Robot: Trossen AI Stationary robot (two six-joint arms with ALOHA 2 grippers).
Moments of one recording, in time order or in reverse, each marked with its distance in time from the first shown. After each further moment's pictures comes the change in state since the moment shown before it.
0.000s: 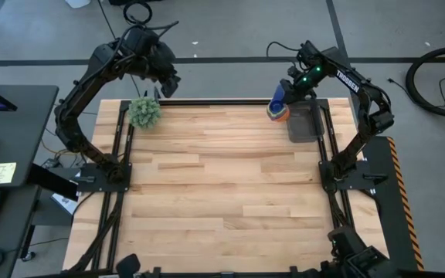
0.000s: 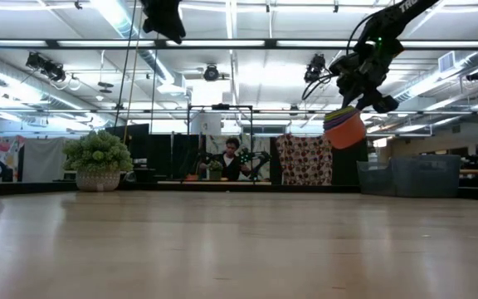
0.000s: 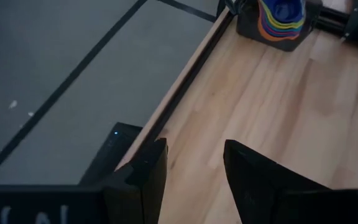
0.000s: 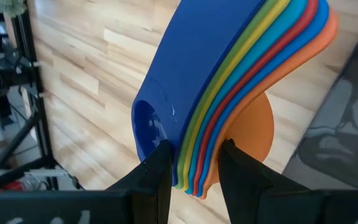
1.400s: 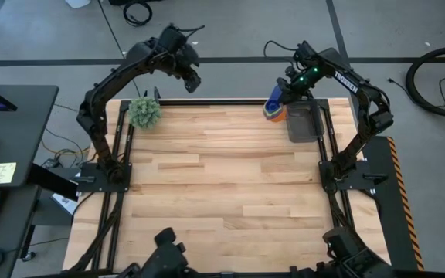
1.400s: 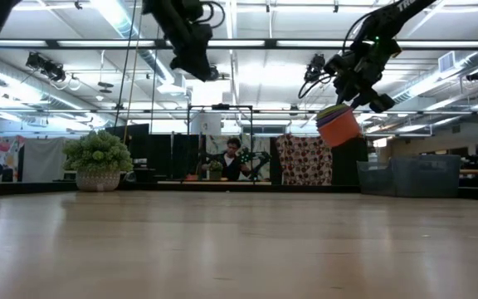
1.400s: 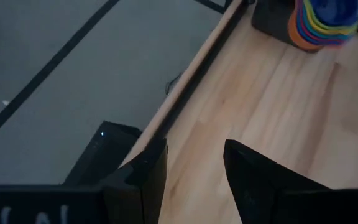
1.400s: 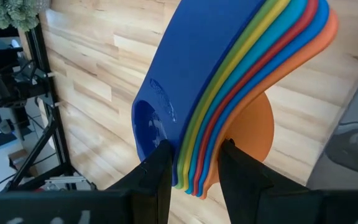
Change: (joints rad) left arm 0.025 0.244 0.001 0.168 0.039 -0.022; right arm 0.037 0.000 0.000 0.041 -0.025 0.129
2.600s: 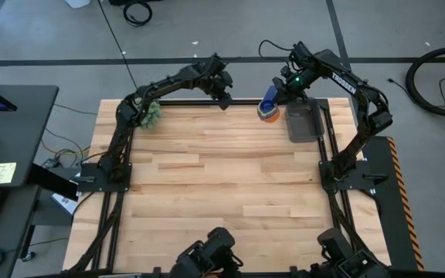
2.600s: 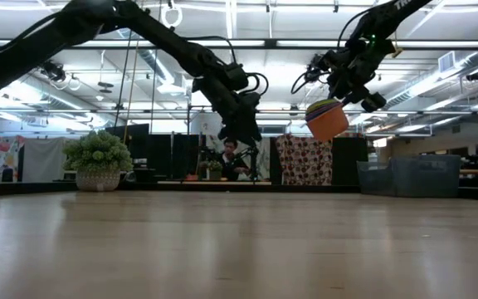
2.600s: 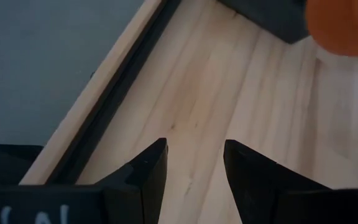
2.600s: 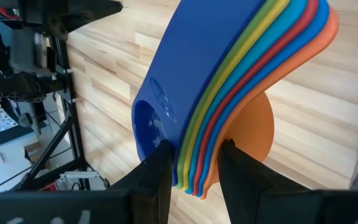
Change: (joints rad) left arm -0.095 0.445 -0.001 0.371 0.237 -0.114; right arm 0.048 0.000 0.000 0.060 -0.051 0.059
